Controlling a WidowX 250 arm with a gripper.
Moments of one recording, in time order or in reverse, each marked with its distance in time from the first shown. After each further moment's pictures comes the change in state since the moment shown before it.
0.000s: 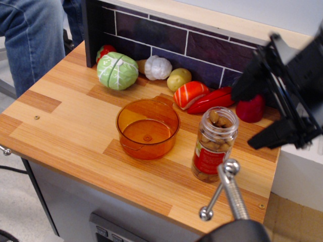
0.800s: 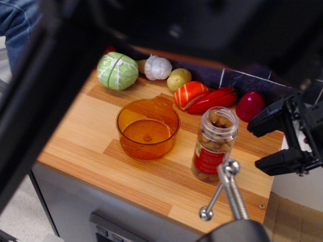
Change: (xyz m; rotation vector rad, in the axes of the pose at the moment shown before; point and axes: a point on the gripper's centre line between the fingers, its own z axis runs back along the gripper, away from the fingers) arm 0.057 0.001 -0.053 -0.014 0.312 -0.240
